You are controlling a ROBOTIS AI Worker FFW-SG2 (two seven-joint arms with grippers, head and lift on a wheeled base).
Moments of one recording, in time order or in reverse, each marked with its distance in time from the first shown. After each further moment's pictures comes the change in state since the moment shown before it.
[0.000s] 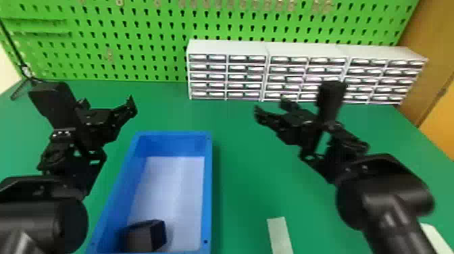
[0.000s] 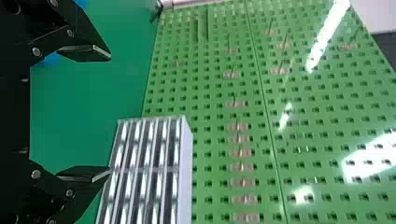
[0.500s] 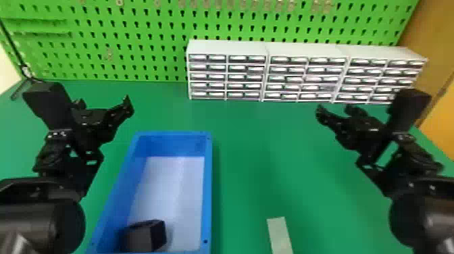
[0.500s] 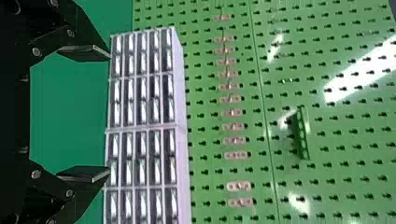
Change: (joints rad) left arm 0.008 -0.001 0.013 -0.008 0.007 -0.008 0.000; right arm 0.130 0.050 -0.304 -0.140 0.067 0.047 0.000
